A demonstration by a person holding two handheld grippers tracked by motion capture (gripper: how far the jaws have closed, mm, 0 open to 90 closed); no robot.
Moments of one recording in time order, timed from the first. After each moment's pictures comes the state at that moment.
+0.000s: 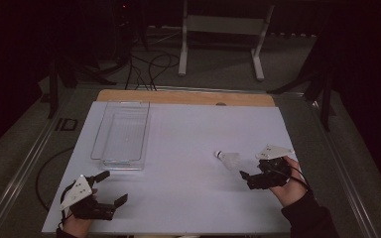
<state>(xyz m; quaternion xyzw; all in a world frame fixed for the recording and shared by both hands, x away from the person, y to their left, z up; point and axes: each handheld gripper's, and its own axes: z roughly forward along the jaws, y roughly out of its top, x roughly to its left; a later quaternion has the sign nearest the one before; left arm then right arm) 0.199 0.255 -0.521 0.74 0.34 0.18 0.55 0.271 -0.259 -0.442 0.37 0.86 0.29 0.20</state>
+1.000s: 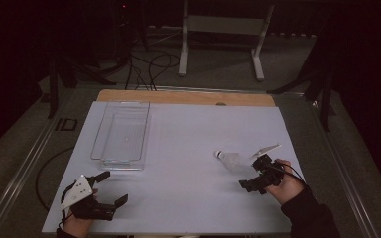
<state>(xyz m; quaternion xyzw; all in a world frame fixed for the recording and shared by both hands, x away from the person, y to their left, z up) 0.199 0.254 -0.521 0.74 0.33 0.17 0.55 0.288 -0.258 -0.471 0.43 0.88 0.20 0.06</state>
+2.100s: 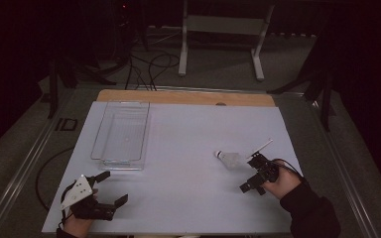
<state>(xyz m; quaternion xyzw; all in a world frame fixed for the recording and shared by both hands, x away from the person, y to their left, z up) 0.199 0.255 -0.521 0.74 0.34 0.17 0.55 0.306 -0.255 -0.486 0.48 0.87 0.10 -0.04</state>
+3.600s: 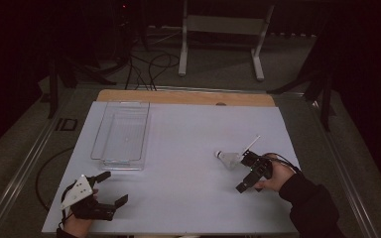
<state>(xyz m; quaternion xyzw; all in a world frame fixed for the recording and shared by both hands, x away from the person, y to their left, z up) 0.199 0.254 -0.522 0.74 0.34 0.17 0.55 0.322 -0.239 -0.489 0.39 0.91 0.08 -0.07</state>
